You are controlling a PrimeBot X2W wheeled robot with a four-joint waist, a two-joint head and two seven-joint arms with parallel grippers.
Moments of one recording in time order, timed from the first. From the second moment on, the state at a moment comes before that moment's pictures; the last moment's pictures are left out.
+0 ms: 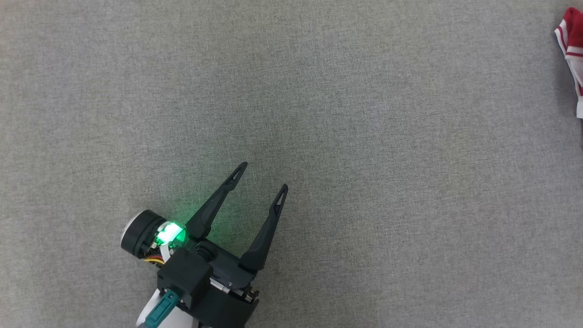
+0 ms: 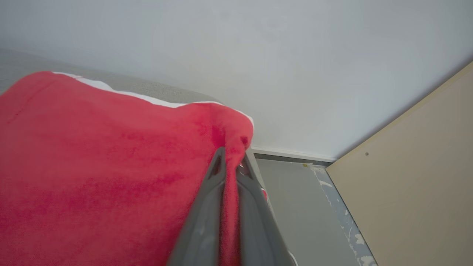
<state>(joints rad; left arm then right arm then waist) -0.35 0.11 -0.37 -0.14 0.00 -0.05 -0.26 -0.77 -0.91 0.33 0.69 0.46 0.13 -0.26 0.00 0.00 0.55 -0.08</state>
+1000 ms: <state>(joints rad) -0.30 0.08 -0.34 -0.07 -0.10 0.01 -0.26 -0.70 -0.58 0.14 0.52 0.20 0.13 -0.26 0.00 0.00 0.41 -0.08</state>
